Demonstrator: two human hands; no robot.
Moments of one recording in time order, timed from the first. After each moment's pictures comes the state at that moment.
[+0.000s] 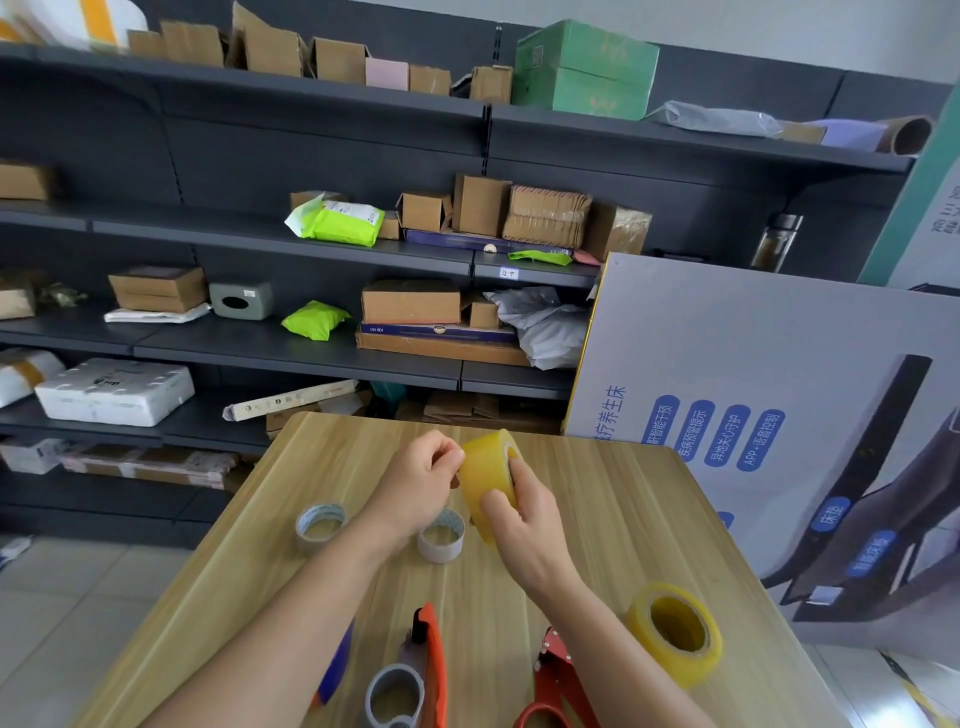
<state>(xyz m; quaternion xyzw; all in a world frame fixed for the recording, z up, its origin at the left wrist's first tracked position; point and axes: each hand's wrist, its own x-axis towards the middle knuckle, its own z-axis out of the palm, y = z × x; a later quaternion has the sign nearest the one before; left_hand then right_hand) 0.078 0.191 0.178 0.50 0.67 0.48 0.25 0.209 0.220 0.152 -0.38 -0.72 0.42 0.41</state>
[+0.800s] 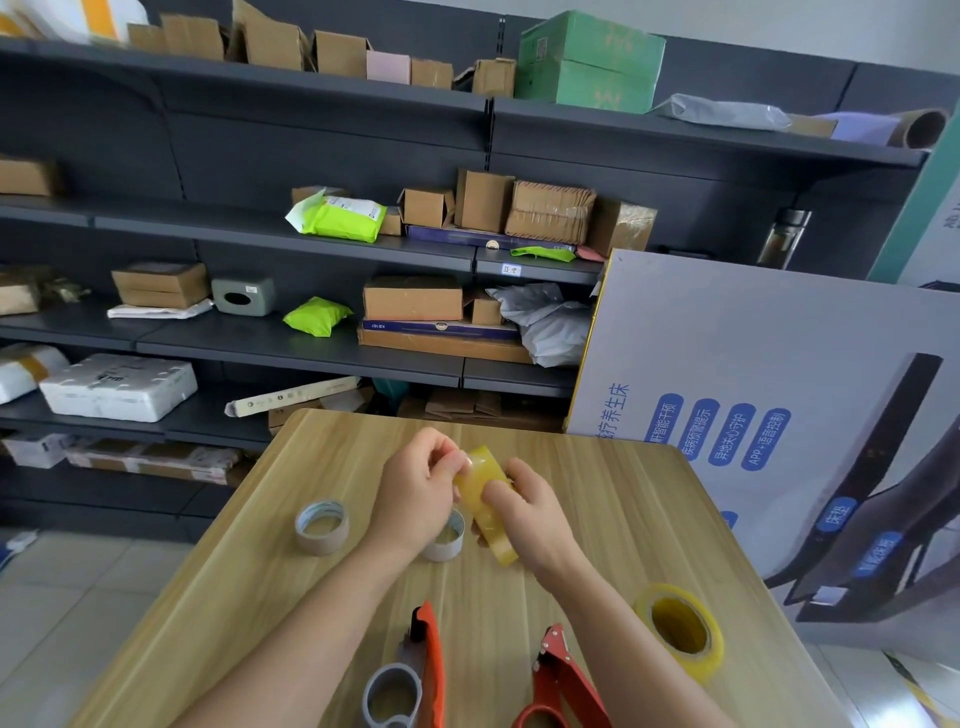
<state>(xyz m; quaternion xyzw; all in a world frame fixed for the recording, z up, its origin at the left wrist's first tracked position) 0.089 0.188 0.171 0.48 0.68 0.54 0.16 0.214 0.238 0.156 -0.41 -0.68 0.51 0.33</state>
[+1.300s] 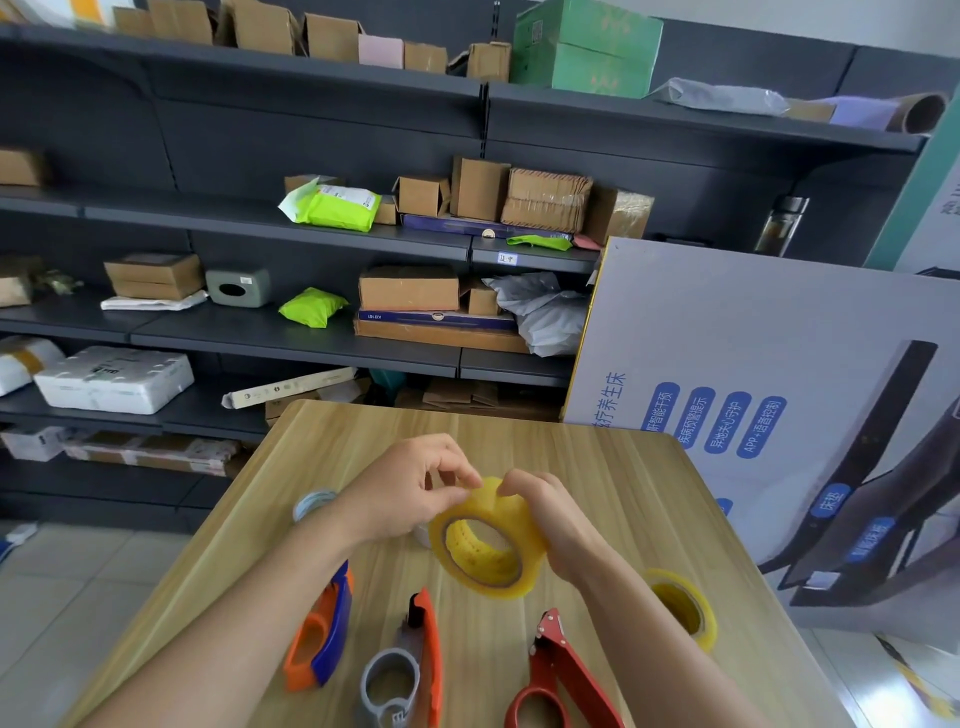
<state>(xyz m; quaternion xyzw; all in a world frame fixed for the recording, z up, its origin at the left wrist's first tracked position) 0.061 0.182 0.177 0.69 0.58 0.37 0.22 0.236 0.251 0.155 -0.45 -0.63 0.58 0.25</state>
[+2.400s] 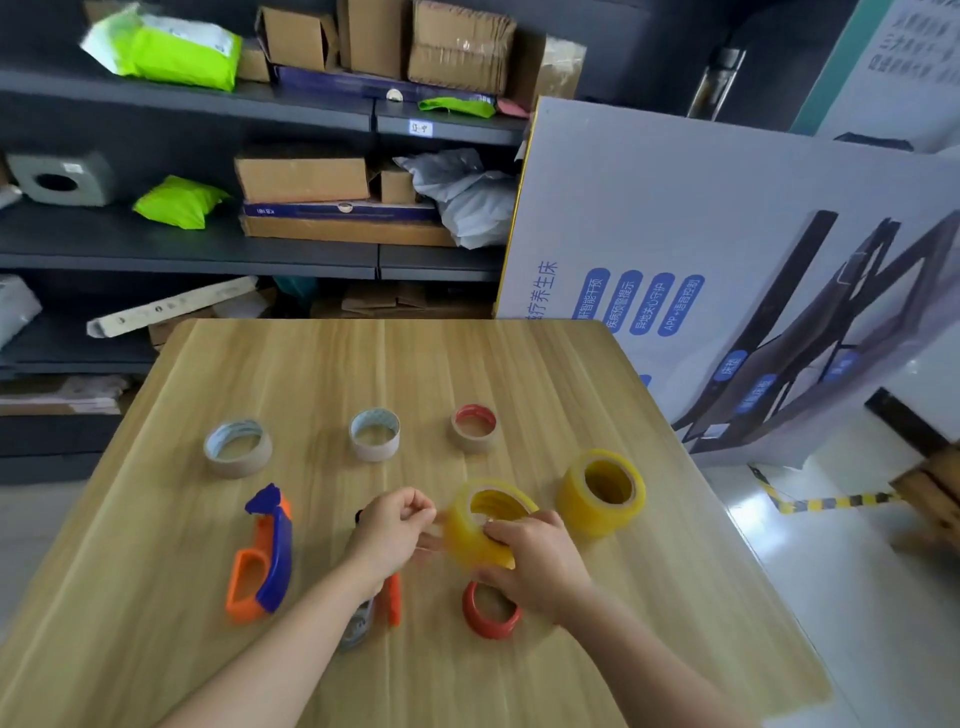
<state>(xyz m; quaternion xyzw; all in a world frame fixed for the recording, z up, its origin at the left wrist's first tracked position) 0.119 0.188 0.016 0.38 0.67 0.40 0.50 0.309 0.209 0.029 -0.47 -0.87 0.14 0.03</state>
